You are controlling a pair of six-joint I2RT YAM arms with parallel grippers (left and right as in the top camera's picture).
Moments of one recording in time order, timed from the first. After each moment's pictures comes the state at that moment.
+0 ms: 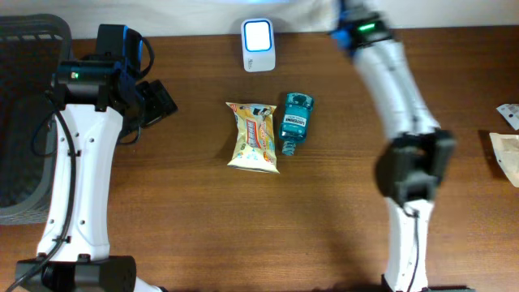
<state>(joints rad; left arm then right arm) -0.07 1.70 1.91 -1.48 -0.15 -0.61 0.08 2.33 2.35 -0.77 0.50 0.28</state>
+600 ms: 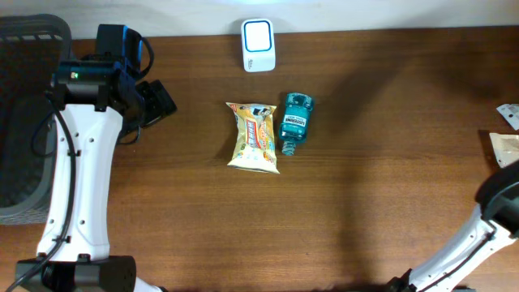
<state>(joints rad) -0.07 1.70 1.91 -1.48 -0.15 -0.61 -0.71 2.31 2.33 -1.11 0.37 0.55</state>
